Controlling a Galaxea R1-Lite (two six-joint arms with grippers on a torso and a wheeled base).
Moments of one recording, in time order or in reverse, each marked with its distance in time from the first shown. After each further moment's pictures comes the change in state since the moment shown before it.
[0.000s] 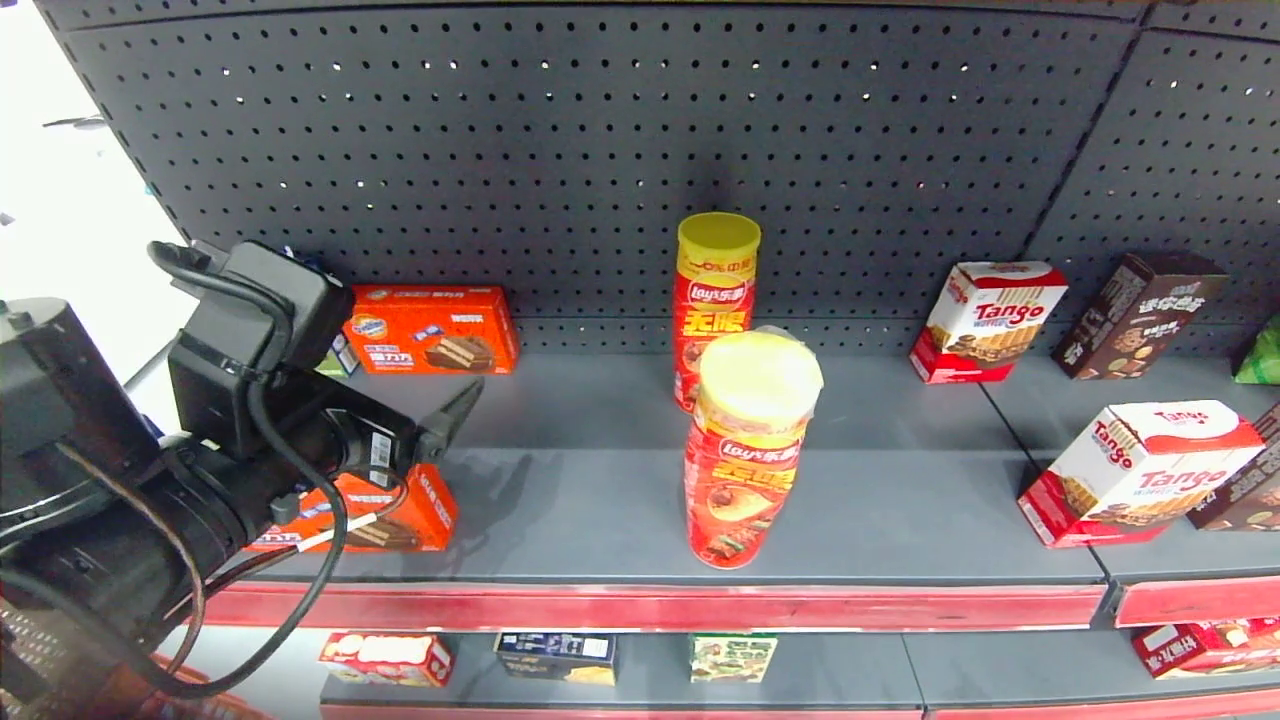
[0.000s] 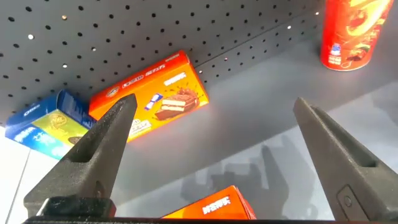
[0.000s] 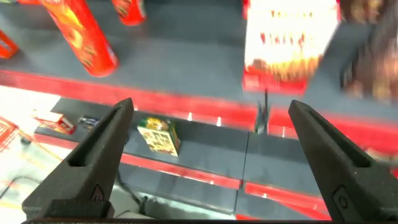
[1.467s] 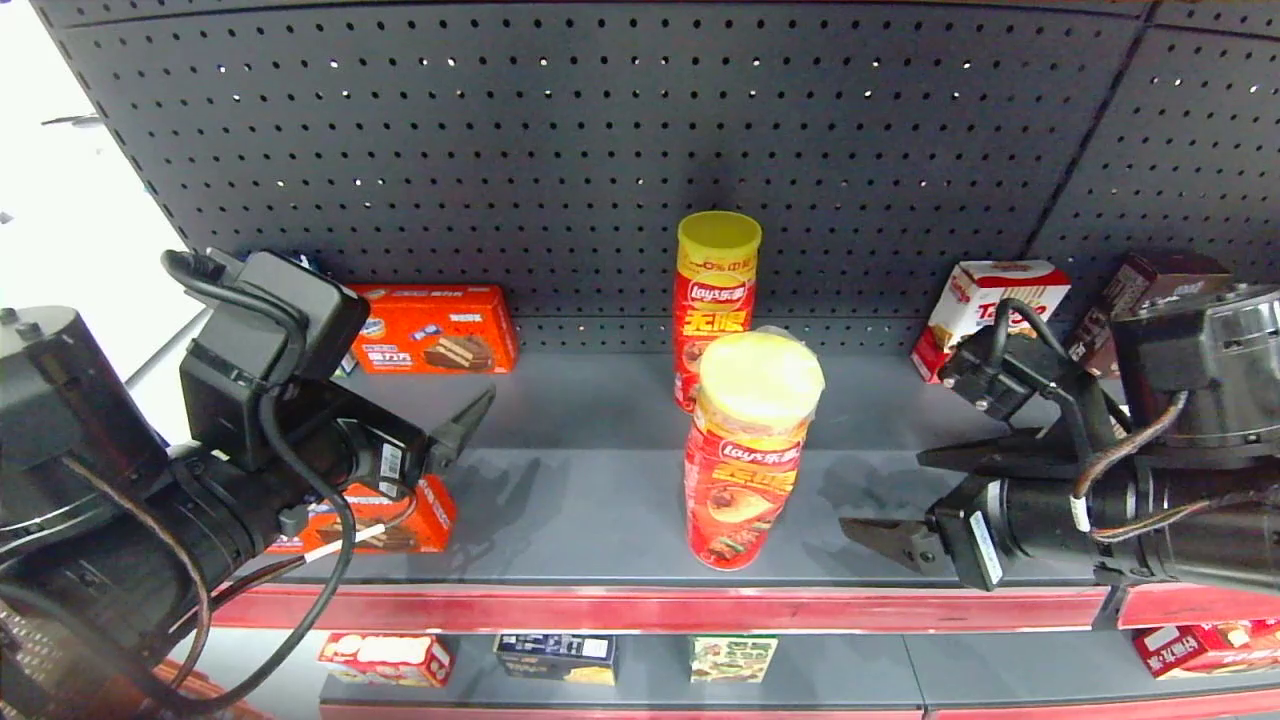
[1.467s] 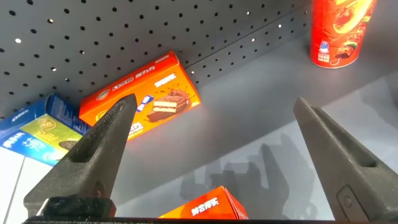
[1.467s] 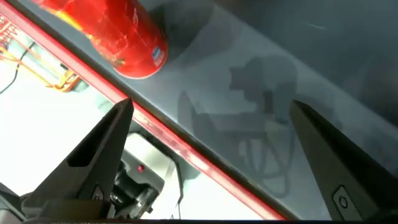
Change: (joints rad) left arm -0.024 0.001 0.009 -0.001 0.000 0.009; right arm 0.362 1.110 -0.535 -0.116 -0.054 -0.156
